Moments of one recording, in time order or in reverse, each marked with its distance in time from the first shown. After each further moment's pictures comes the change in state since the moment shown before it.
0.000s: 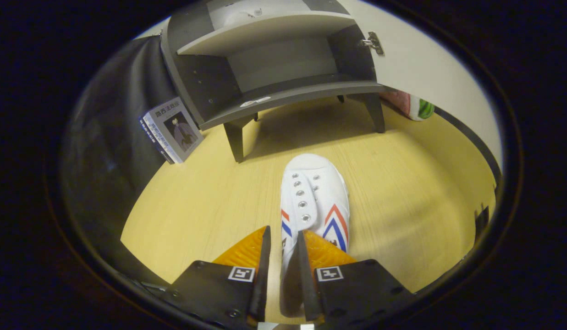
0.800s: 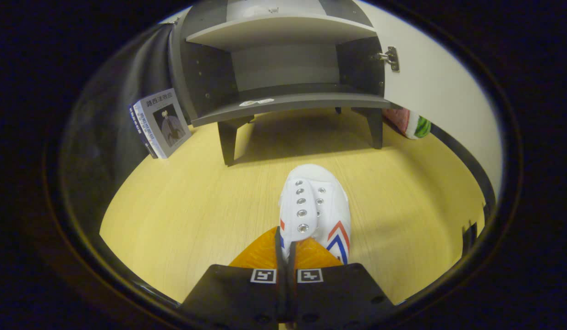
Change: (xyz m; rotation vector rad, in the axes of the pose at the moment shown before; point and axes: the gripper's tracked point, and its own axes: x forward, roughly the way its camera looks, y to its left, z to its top) arm -0.002 -0.004 0.027 -0.091 -0.068 -0.138
